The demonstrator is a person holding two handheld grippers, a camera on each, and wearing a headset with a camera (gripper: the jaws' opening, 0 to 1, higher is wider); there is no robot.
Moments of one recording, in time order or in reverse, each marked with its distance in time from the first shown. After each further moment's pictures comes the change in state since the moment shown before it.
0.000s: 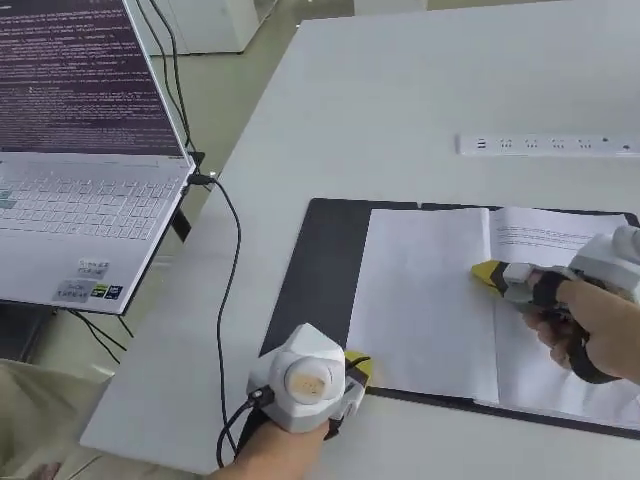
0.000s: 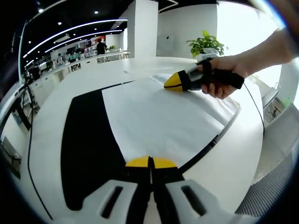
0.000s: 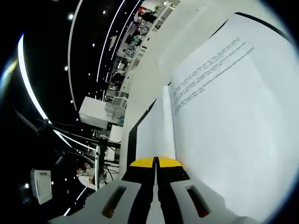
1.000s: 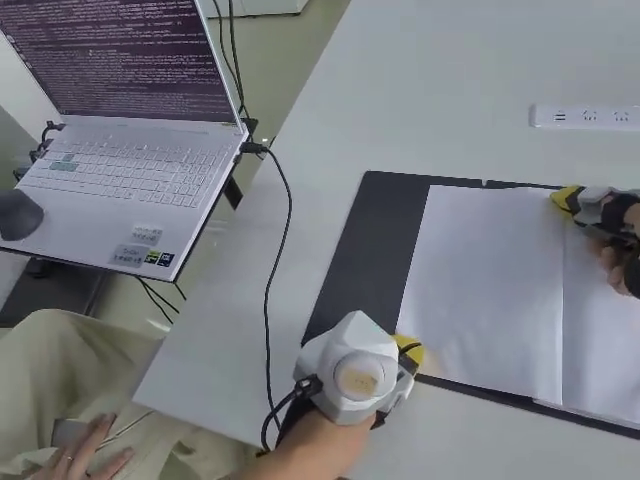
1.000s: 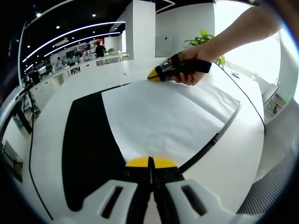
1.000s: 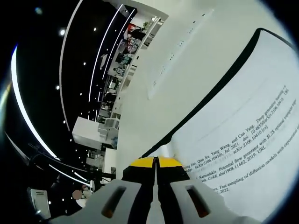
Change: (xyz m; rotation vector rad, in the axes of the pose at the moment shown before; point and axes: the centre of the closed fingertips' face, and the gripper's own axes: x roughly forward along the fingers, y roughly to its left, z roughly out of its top) left arm -0.002 -0.001 0.001 0.030 -0.016 0.007; right arm 0.052 -0.012 0.081 0.072 -0.161 -0.066
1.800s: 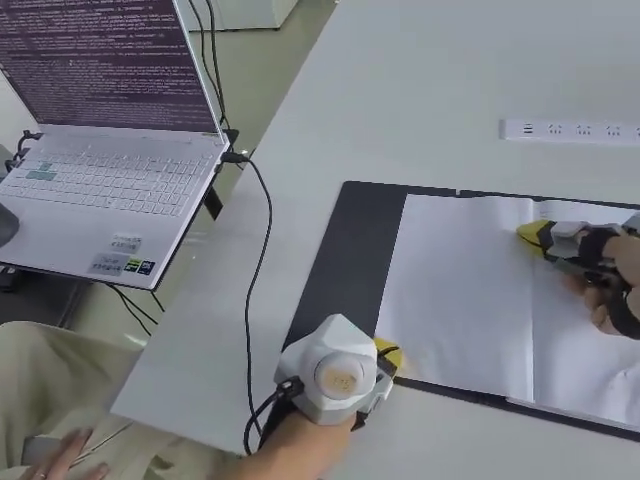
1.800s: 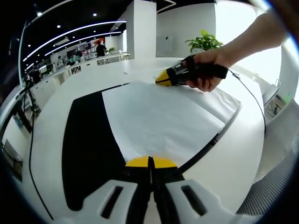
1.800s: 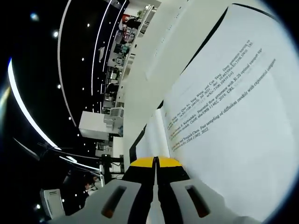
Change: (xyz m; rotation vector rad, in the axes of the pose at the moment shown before) left arm 0.001 0.000 -0.001 -0.006 0.005 0.005; right arm -0.046 -0.002 -0.052 0.071 0.152 0.052
